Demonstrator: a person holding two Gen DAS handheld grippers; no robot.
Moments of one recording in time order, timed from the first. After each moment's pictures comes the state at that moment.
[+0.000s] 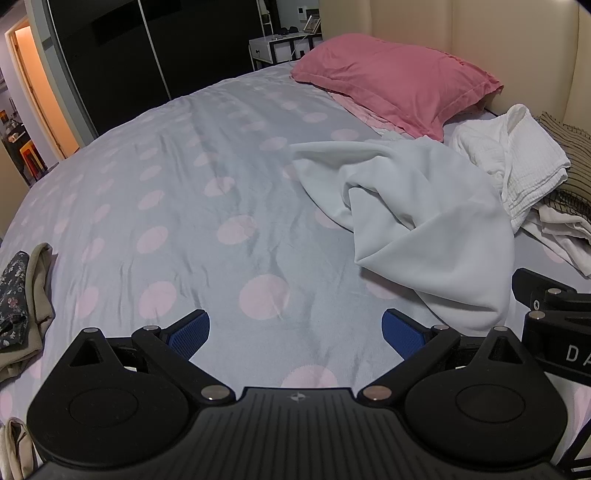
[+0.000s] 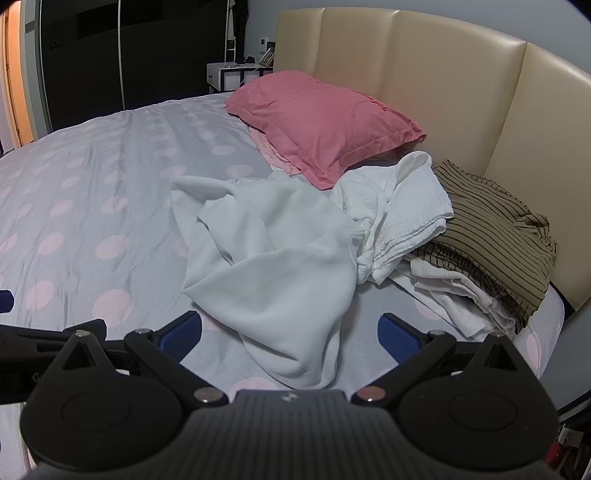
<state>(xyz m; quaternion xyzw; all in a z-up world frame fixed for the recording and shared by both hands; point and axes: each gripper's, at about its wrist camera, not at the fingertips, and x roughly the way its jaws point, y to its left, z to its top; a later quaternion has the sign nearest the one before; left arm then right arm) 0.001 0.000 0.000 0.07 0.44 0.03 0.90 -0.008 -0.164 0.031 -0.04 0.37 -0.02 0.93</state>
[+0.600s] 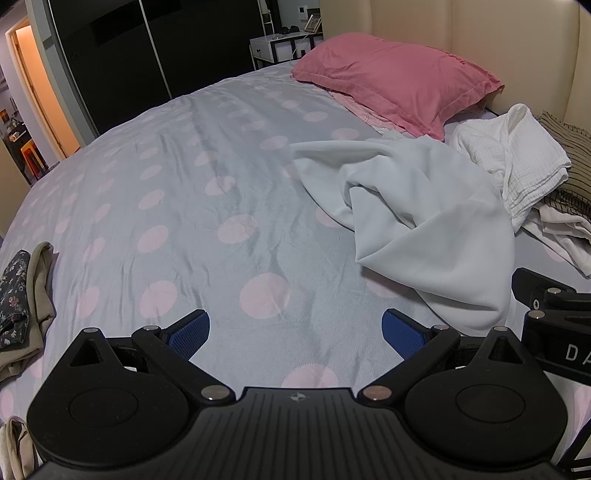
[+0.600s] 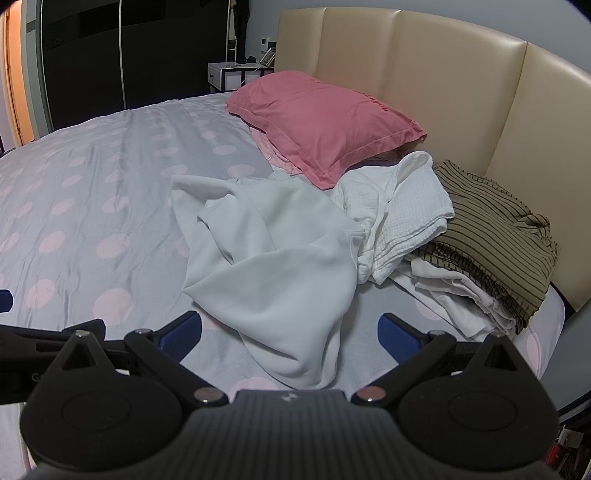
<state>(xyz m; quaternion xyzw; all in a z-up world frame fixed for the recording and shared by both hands) 0.000 0.000 -0.001 0.07 0.44 0.03 0.90 -0.013 -0.165 0.032 -0.04 0.37 -0.02 0.93</state>
